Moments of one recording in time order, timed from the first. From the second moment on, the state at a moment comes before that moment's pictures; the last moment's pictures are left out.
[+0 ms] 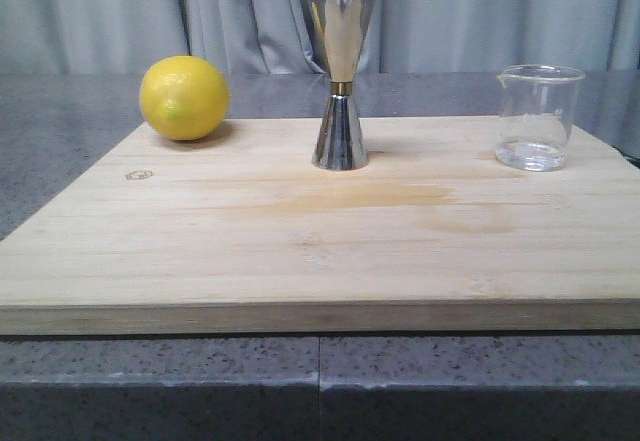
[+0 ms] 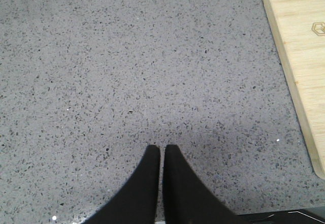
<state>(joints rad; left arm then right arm) -0.42 0.67 -0.76 0.26 1.04 -0.29 0.06 0.52 -0.75 0.11 0.94 -0.17</state>
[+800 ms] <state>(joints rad) -0.13 0.49 -0.65 0.06 0.75 -0.06 0.06 0.52 -0.75 0.11 0.94 -0.17</state>
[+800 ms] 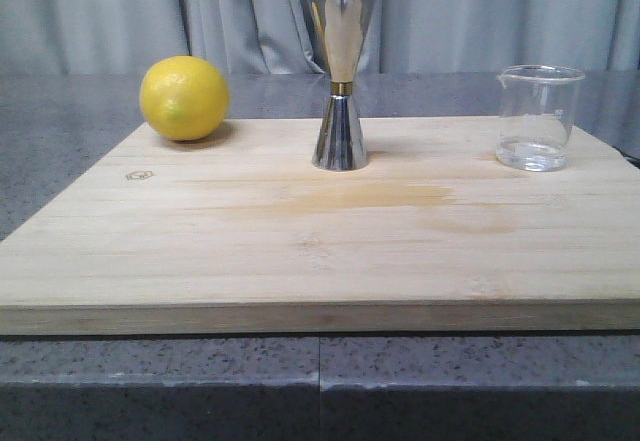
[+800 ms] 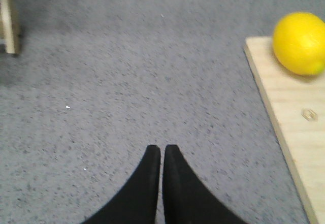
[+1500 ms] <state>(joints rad) -0.01 -0.01 0.00 -0.04 0.10 -0.04 0.06 0.51 -0.75 0.11 0.95 -0.17</state>
